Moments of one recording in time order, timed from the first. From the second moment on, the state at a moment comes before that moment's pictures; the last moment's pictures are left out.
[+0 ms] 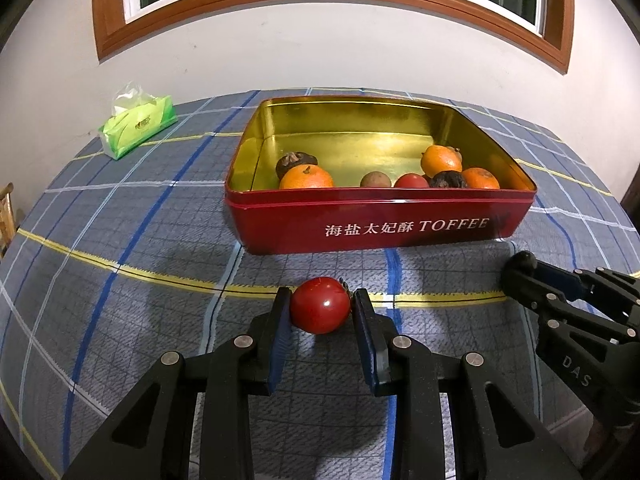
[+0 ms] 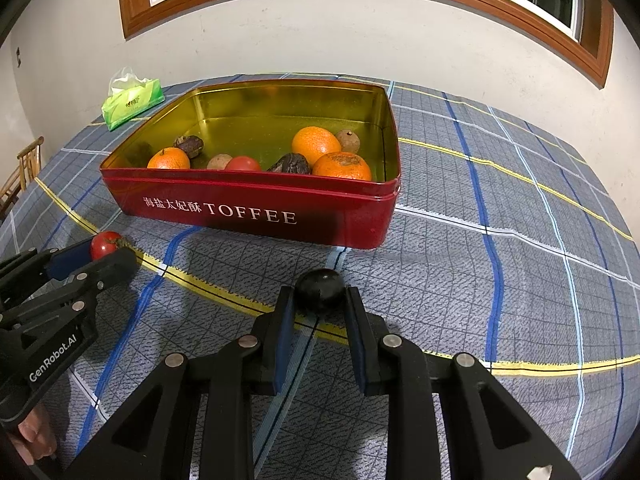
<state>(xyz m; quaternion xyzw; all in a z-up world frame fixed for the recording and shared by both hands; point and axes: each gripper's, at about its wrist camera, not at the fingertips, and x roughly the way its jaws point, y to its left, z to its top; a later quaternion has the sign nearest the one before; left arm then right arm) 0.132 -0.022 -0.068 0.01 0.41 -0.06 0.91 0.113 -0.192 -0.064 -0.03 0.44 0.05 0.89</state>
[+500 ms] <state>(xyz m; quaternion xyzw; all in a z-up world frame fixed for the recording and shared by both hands) 0.134 -0.016 -0.068 0.00 0.41 -0.04 0.91 0.107 -0.193 -0.058 -0.02 0.44 0.05 0.90</state>
